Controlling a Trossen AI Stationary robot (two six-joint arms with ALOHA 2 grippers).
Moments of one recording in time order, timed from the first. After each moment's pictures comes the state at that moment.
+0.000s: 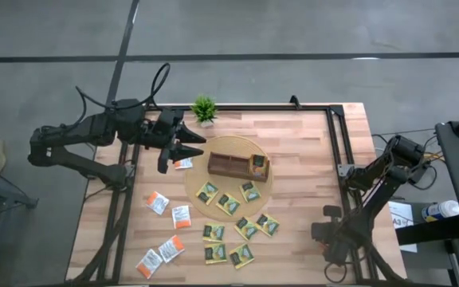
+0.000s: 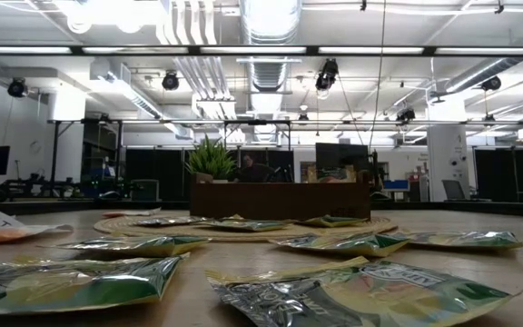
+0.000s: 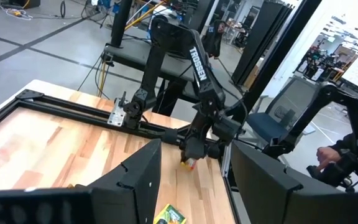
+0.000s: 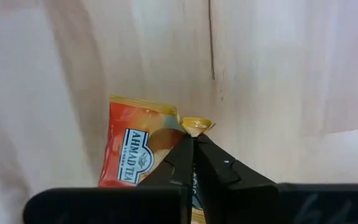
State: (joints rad) left arm 0.03 1.06 1.35 -0.40 0.16 -0.34; right arm 1.02 1.52 0.81 -0.82 0.04 1.18
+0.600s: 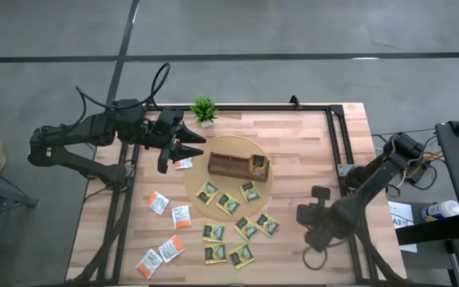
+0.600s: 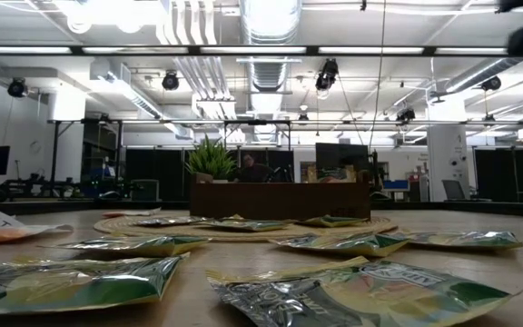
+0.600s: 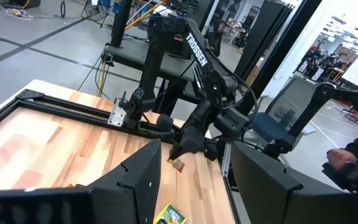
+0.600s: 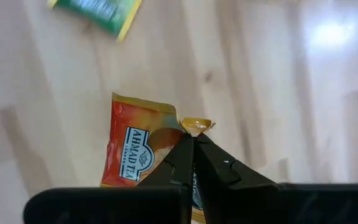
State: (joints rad) left arm 0.03 1.06 1.35 -0.40 0.16 -0.34; right arm 0.75 1.50 1.07 -1.15 0.31 0.97
